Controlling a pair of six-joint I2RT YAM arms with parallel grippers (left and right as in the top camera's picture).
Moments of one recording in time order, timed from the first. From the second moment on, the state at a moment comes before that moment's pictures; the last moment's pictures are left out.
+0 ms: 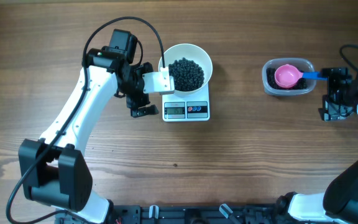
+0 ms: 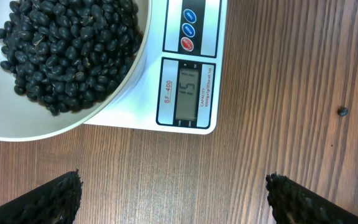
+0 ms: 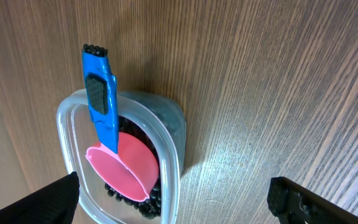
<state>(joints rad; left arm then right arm) -0.24 1.73 1.40 -1.06 0.39 1.22 -0.47 1.59 1.16 -0.75 -0.22 1.05</state>
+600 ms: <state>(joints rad) -0.24 1.73 1.40 -1.06 0.39 1.22 -0.42 1.46 1.16 -0.75 -0.22 1.05</state>
